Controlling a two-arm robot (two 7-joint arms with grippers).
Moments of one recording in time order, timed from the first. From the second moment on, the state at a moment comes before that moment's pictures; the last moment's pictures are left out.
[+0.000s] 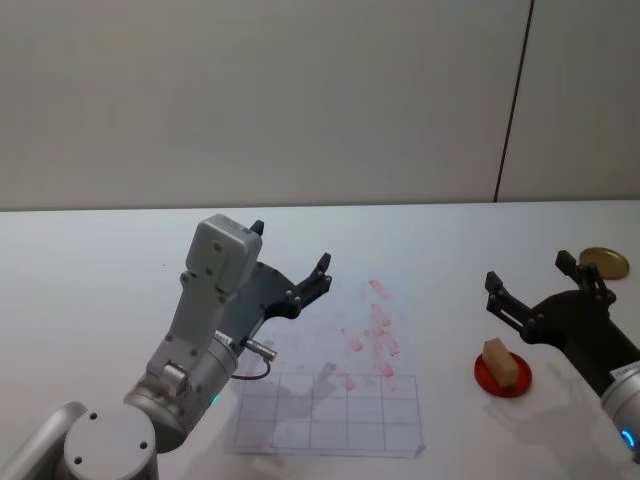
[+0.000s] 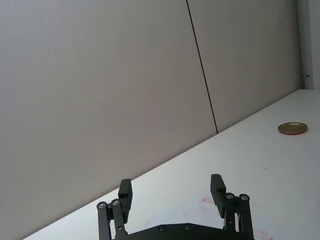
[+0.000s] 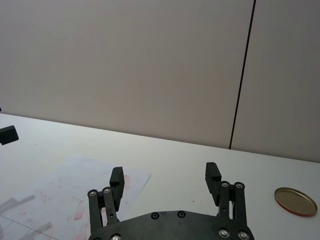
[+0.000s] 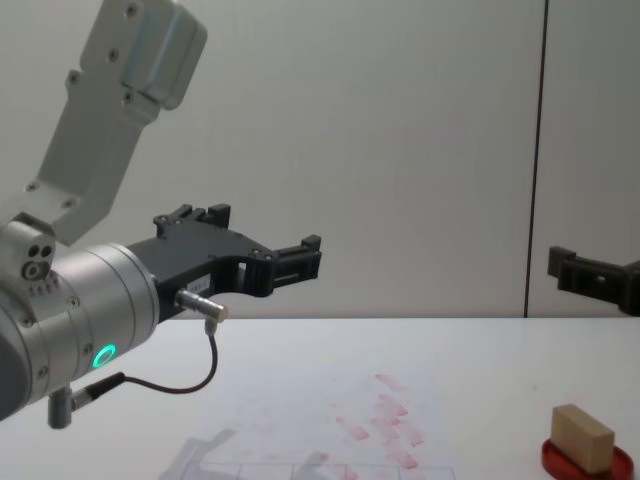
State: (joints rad) left arm -0.24 0.38 0.45 -1.63 -0.20 0.01 -0.01; right arm -0.01 0.34 -0.23 -1.77 0.29 0.03 0.07
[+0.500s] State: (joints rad) left arm -0.24 0.38 0.45 -1.63 -0.20 0.01 -0.01; right arm -0.01 0.34 -0.23 -1.77 0.29 0.03 0.07
